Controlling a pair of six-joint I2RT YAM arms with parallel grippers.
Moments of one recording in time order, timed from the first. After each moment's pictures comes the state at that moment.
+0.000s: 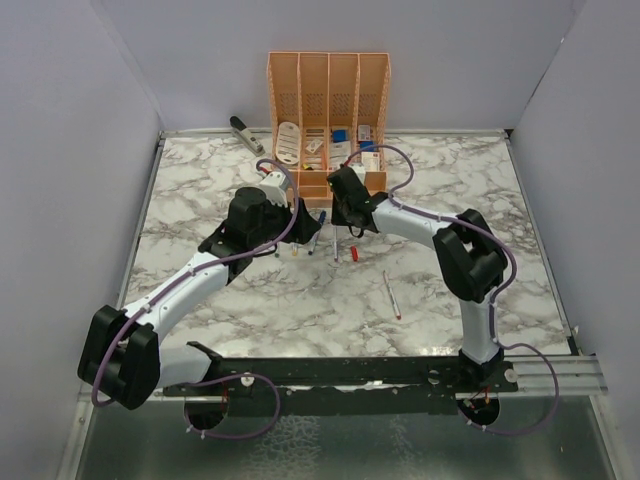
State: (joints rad) left arm -0.49 1.24 0.80 0.05 0.26 -0.37; right arm 0.68 2.02 1.43 -0.22 0.26 0.57
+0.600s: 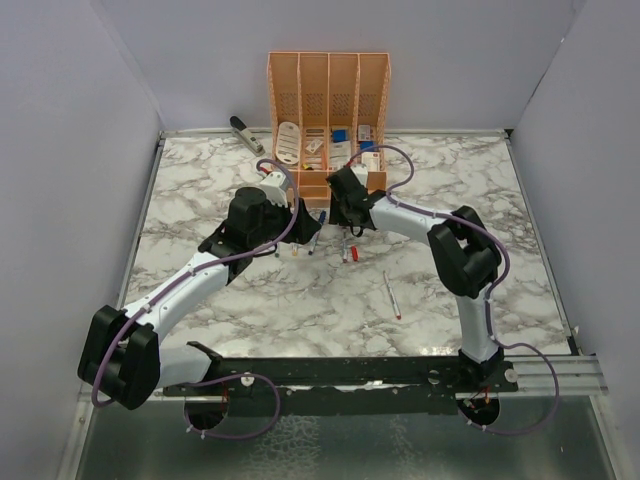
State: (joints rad) left arm -0.49 1.24 0.80 0.05 0.26 -0.37; right arm 0.67 2.08 1.49 -0.29 0.33 0.58
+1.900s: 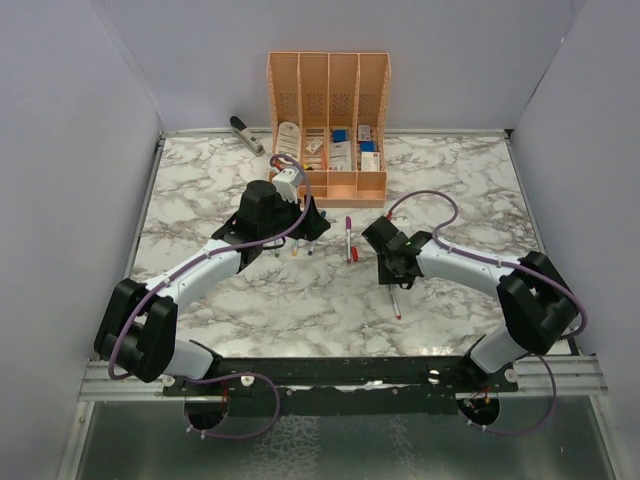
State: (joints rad) left arm -0.49 1.39 0.85 0.12 0.35 -0.38; right arm 0.72 1.56 0.91 -0.60 0.34 0.65
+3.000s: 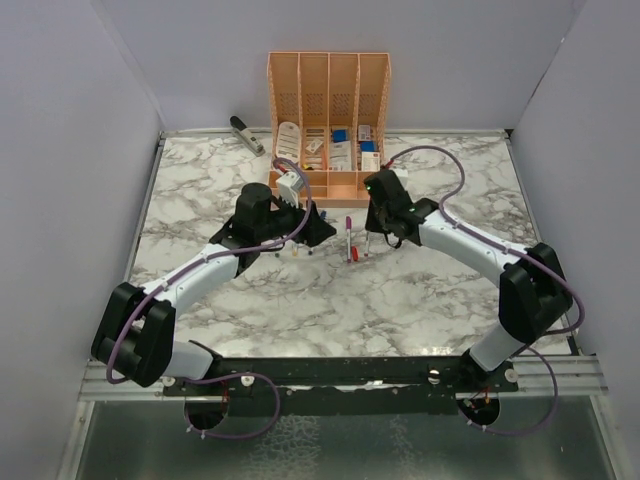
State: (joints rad) left arm -0.48 1.37 0.81 0.20 0.49 -0.35; right arm 0.67 1.64 1.20 -0.47 0.34 0.62
